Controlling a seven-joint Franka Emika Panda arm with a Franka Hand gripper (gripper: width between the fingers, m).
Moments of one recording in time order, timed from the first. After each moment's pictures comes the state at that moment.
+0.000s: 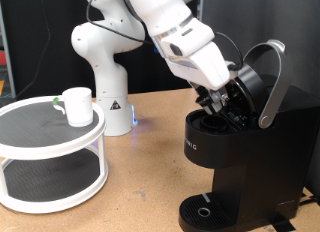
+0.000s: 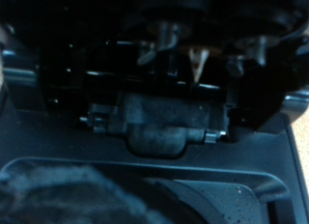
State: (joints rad) arm 0.39 -0.21 -0.28 -2.38 0.59 2.33 -1.13
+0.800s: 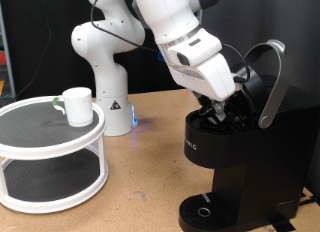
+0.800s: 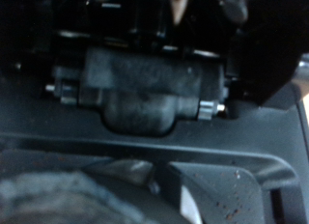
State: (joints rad) arm 0.38 -0.16 -0.26 -2.36 0.55 2.36 -1.12
